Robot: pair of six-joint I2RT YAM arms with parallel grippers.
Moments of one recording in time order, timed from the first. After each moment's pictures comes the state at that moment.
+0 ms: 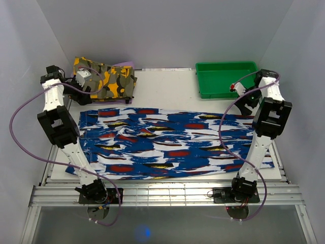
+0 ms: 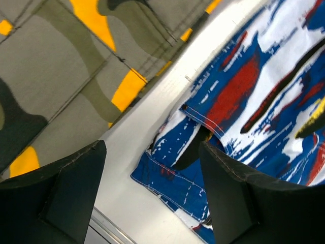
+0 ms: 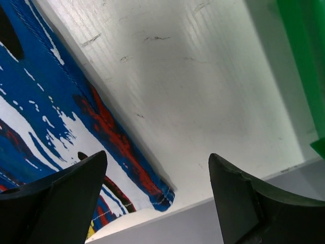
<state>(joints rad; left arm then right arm) 0.39 2.13 1.99 -1.04 0.68 1.08 -0.26 2.26 1.97 -1.16 -0.26 -1.31</state>
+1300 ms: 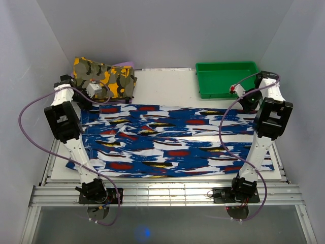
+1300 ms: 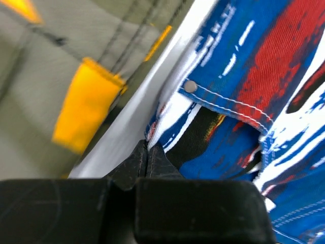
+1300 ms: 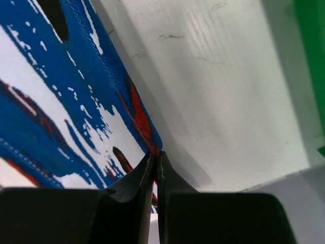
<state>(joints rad) 0.35 2.31 1.95 -0.99 0.51 1.27 -0.26 2.26 1.91 -1.13 -0.27 -1.36</state>
